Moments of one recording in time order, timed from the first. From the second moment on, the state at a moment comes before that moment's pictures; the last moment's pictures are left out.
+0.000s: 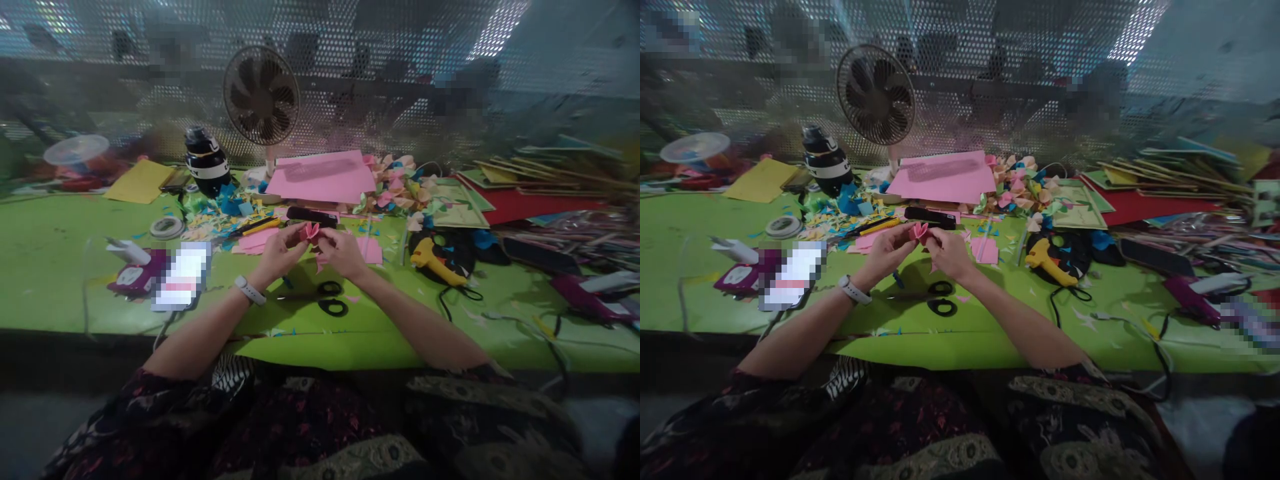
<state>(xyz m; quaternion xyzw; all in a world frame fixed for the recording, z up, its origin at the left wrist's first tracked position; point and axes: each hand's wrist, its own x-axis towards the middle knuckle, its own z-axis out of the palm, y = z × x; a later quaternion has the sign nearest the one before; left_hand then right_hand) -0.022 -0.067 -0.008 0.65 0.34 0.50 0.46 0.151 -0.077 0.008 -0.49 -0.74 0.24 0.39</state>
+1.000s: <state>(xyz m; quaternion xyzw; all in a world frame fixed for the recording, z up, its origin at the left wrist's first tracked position) -0.026 -0.058 -0.008 0.59 0.36 0.52 0.50 0.152 -0.074 0.005 -0.46 -0.70 0.34 0.42</state>
